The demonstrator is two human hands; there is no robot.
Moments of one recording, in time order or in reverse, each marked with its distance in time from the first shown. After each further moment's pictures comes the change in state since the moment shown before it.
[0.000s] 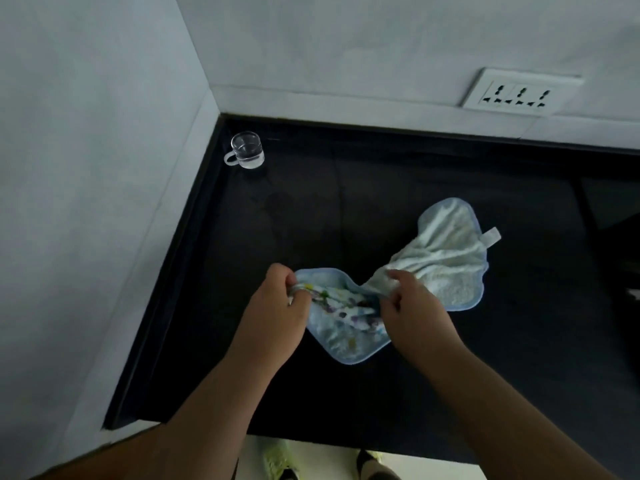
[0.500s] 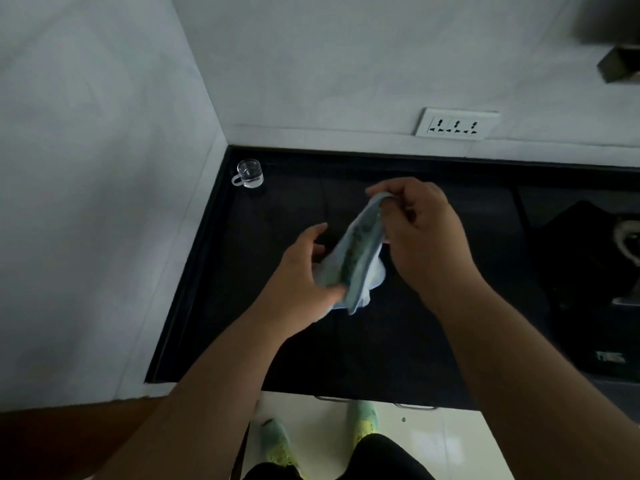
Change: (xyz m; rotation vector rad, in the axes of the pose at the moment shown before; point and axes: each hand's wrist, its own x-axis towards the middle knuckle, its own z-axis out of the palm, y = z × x) left_hand -0.064 0.079 -0.028 -0.117 -0.211 0.199; right_hand -0.088 -0.090 -0.117 0.398 0.307 -0.386
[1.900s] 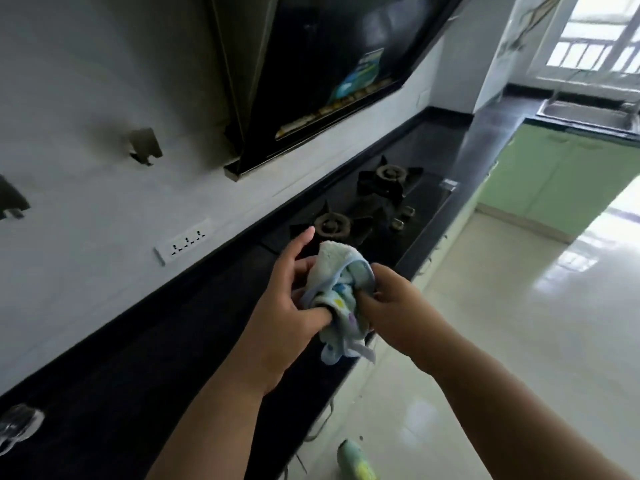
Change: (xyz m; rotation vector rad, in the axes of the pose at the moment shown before) left_hand -0.099 0.209 0.092 -0.194 -0.780 0.561; right_hand -0.210 -0.018 -0.168 -0.016 0.606 0.478
